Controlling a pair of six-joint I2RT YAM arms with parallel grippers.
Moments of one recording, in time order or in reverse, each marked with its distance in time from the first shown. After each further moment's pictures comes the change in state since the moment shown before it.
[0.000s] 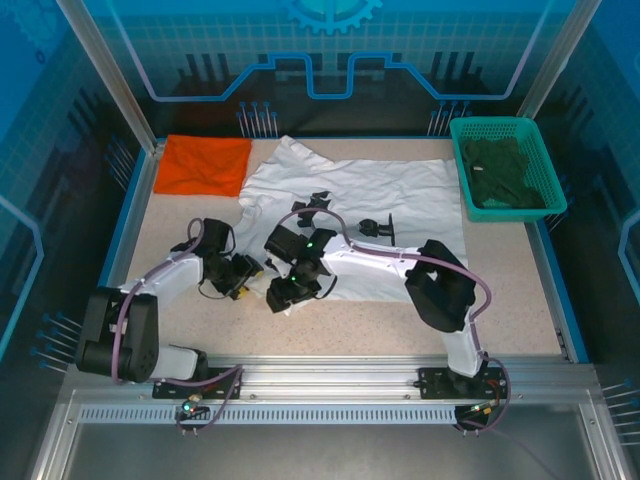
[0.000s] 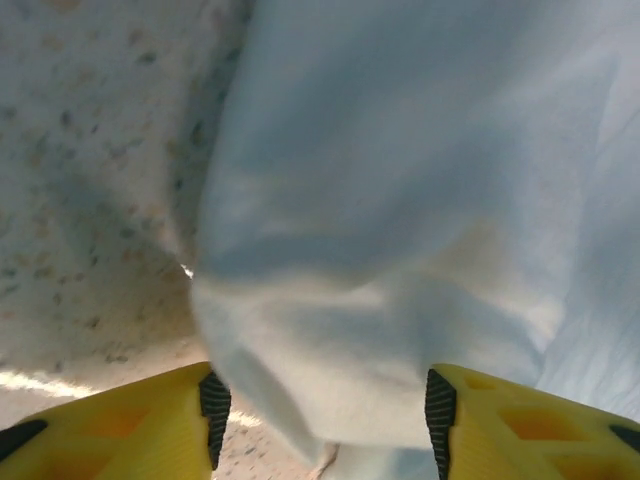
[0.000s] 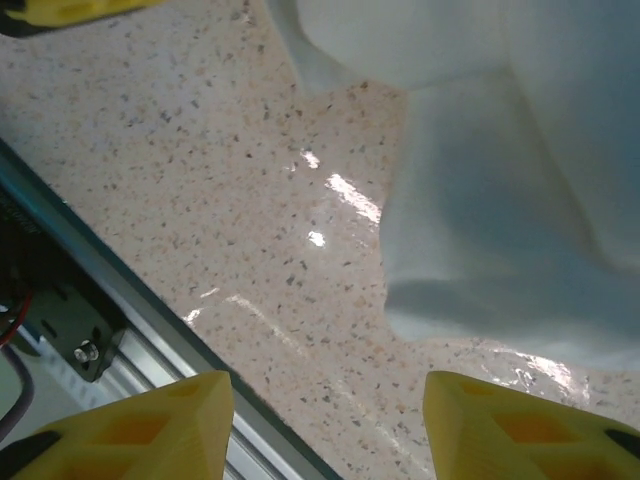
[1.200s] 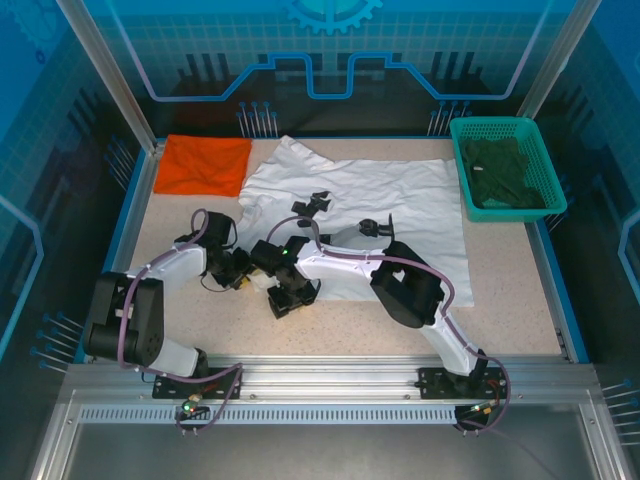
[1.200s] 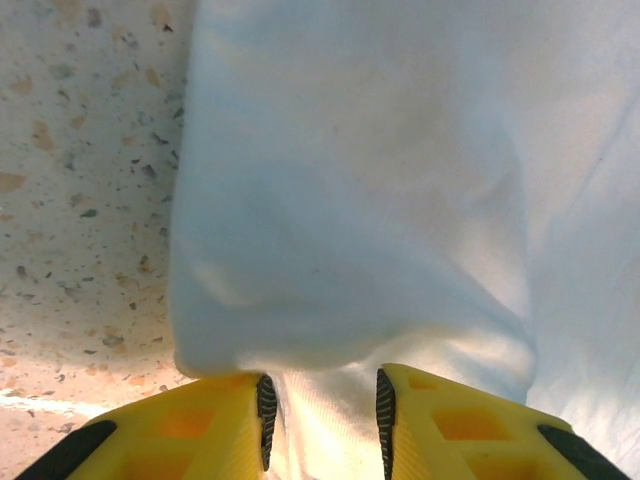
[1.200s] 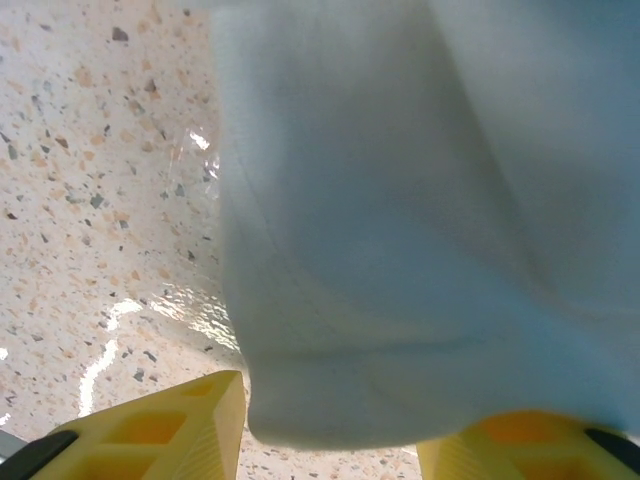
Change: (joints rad) left arm 0.006 0.077 0.053 0.008 -0.038 0.063; right arm 0.043 0.195 0.164 -0.165 0.177 0.089
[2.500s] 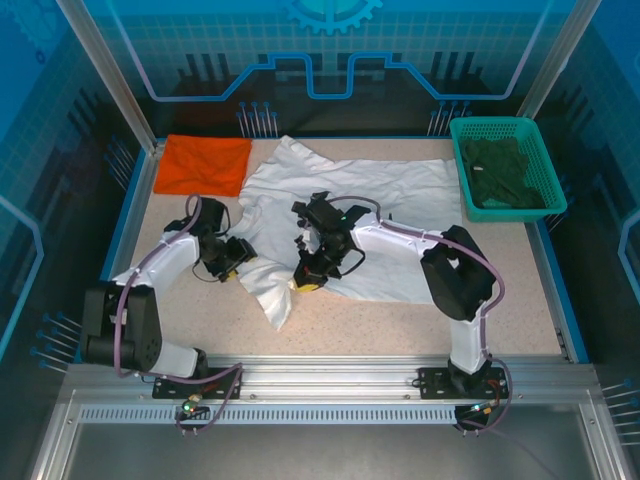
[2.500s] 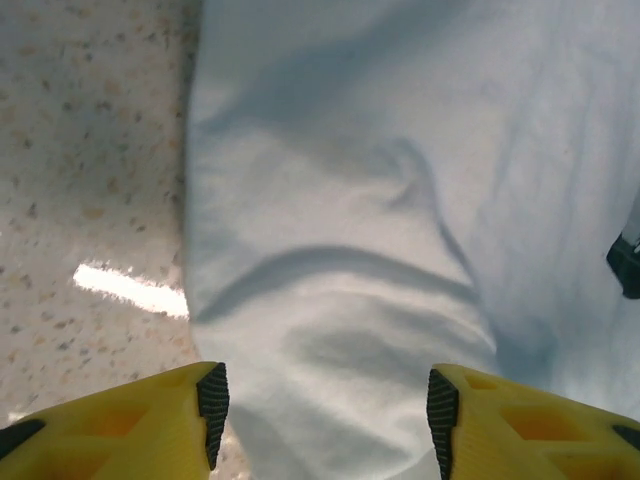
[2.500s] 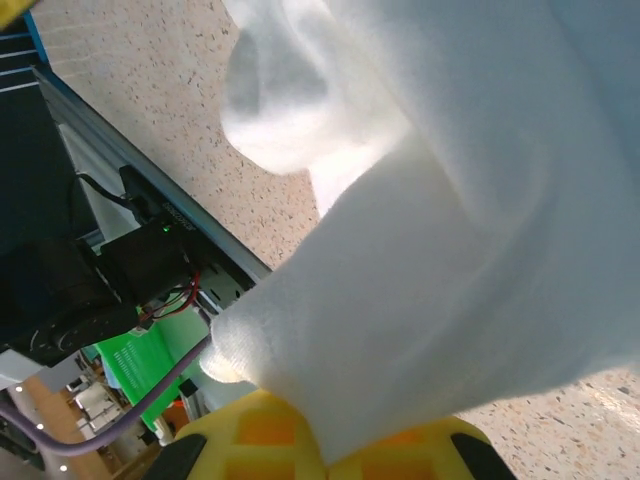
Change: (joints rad) left arm 0.033 -0.054 0.140 -0.220 -0.039 0.157; right arm -0.288 -0.262 -0.289 0.208 -0.585 0.027
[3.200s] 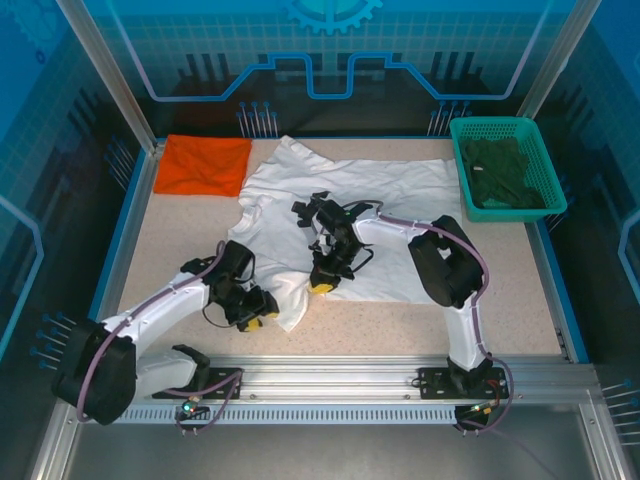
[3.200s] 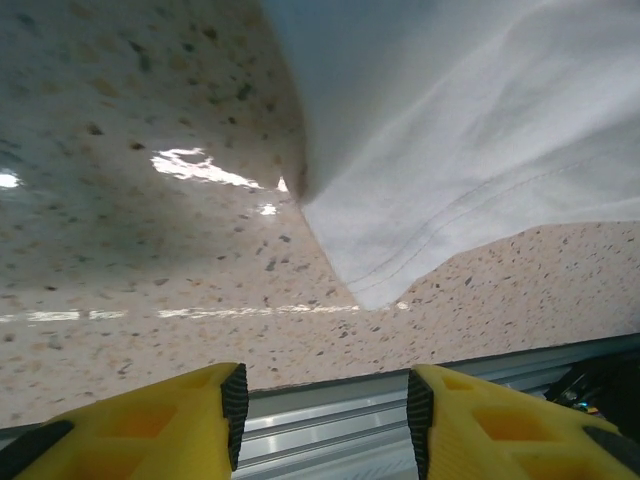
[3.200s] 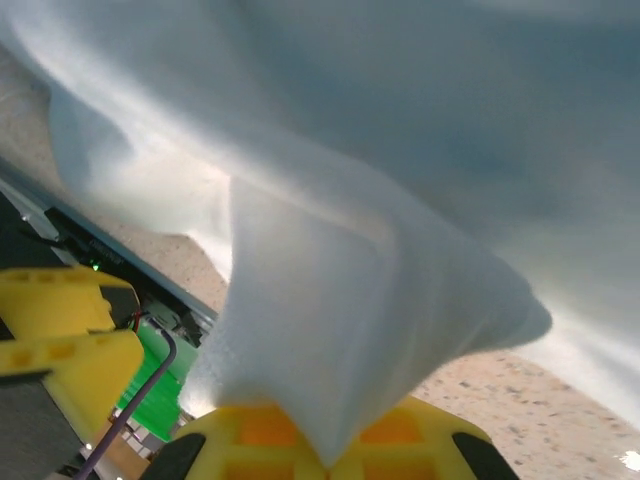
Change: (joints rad) left arm -0.352 -0.211 -0.262 -0.045 0.190 -0.156; right arm -0.088 0.110 0.001 -0.104 0.037 -0.013
